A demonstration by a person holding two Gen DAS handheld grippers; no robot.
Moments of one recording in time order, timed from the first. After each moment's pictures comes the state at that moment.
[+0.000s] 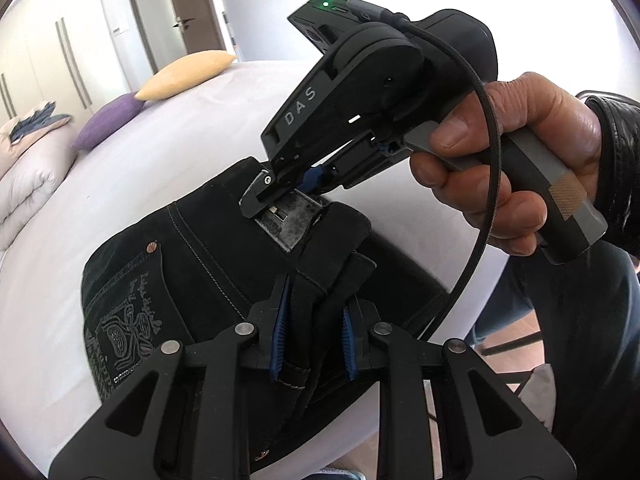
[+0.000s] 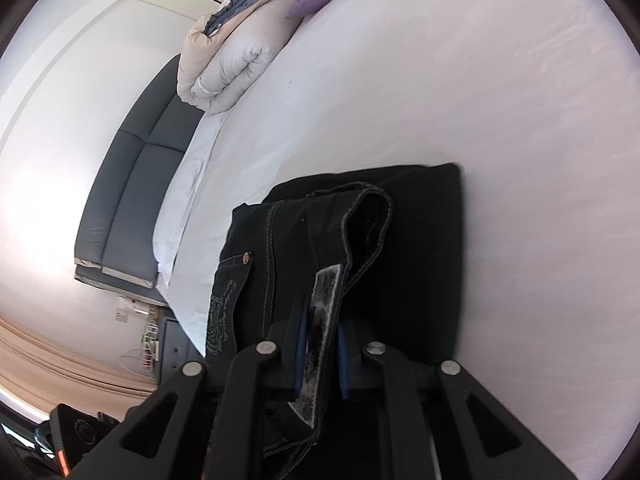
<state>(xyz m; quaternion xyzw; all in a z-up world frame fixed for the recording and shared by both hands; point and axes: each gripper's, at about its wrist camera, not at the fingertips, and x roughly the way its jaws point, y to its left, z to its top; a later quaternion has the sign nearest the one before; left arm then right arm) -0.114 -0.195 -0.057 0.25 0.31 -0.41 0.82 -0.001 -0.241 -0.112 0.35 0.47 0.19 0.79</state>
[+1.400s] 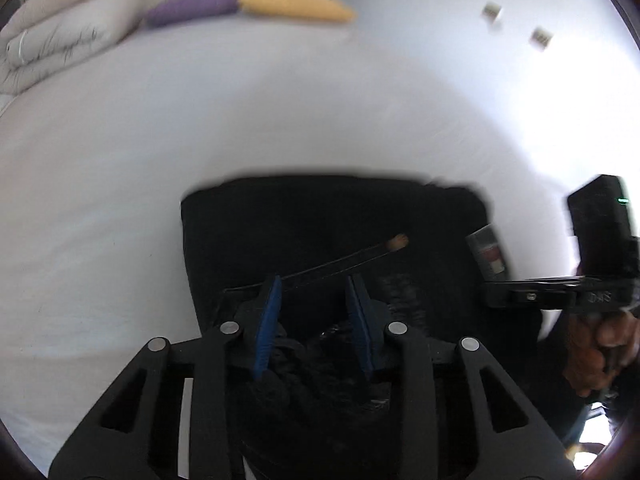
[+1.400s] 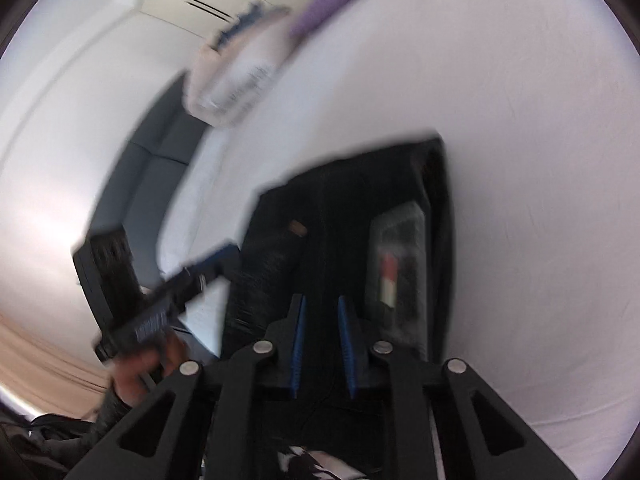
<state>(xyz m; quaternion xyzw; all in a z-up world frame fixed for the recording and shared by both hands) 0.126 -0.006 -0.061 0.07 0.47 -0.32 0.82 -0.048 -0.229 -0.119 0.36 0.47 0.16 0.79</state>
